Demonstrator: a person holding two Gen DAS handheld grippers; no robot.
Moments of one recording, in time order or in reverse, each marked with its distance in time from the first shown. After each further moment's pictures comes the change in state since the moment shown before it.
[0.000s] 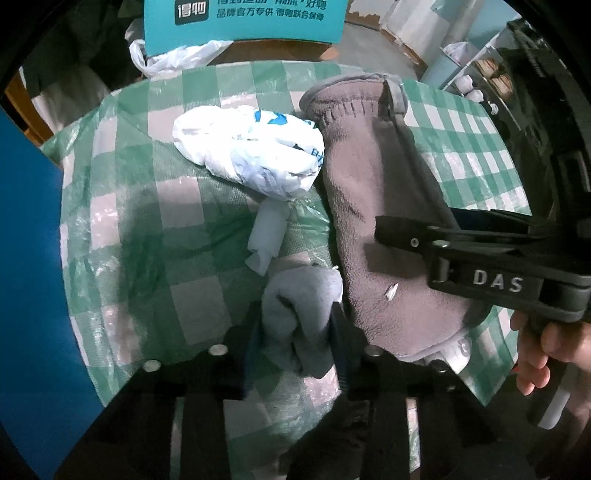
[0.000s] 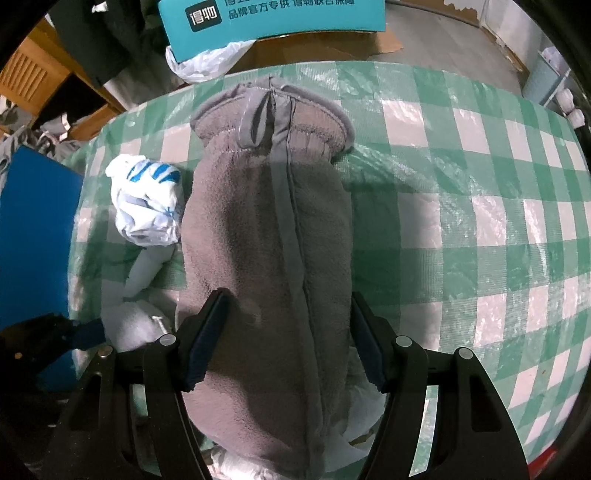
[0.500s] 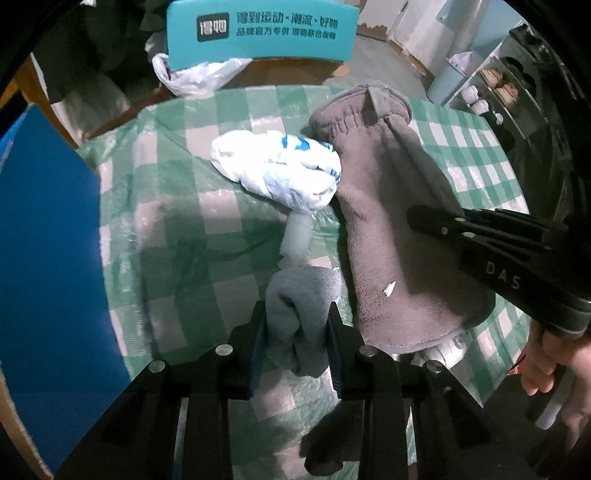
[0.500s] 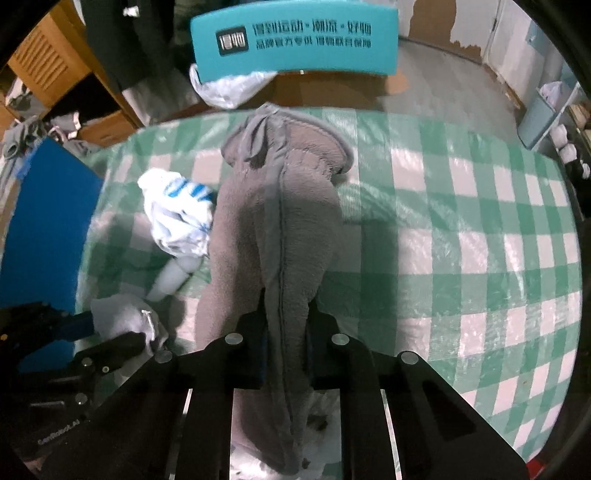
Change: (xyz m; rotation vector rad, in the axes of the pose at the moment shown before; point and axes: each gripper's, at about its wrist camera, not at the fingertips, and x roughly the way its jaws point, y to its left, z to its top) left arm -0.030 0.012 -0.004 -0.020 -0.050 0.040; right arm -0.034 0.025 -0.005 -0.077 -0.130 -0.038
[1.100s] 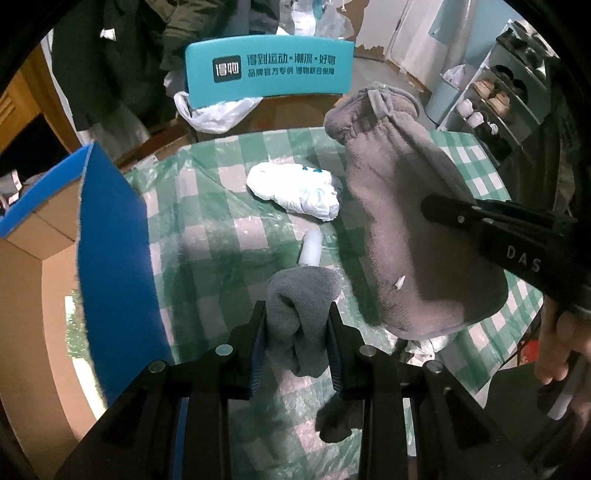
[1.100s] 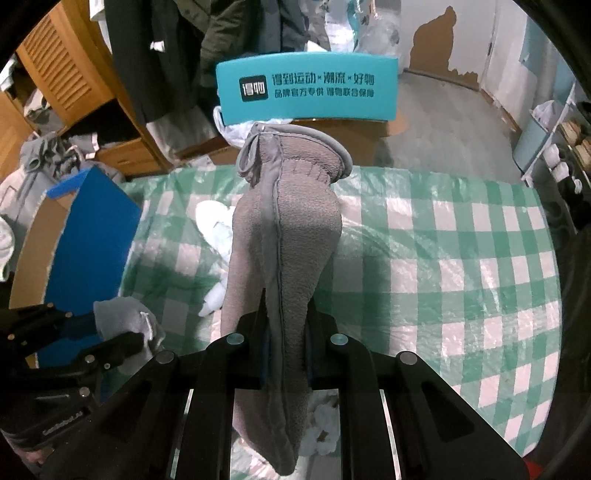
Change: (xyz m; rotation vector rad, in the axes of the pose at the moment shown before) left arm -0.051 0.001 -0.010 0.034 -0.099 0.048; right arm -0.052 0.019 0.003 -0.011 -0.114 0.013
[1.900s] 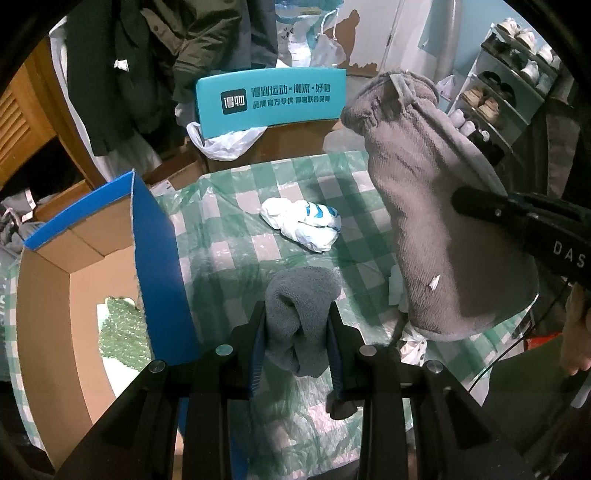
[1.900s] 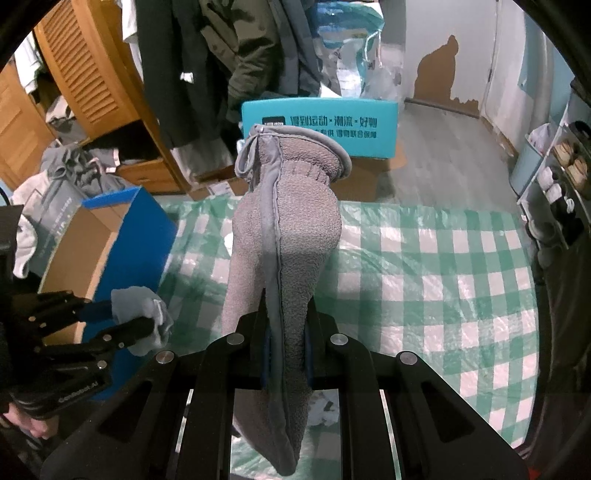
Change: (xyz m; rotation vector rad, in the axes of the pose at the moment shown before) left arm -0.046 0.003 -0.010 0.039 -0.085 0.026; right arm -0.064 0.017 -0.006 -0.036 -0.106 0.023
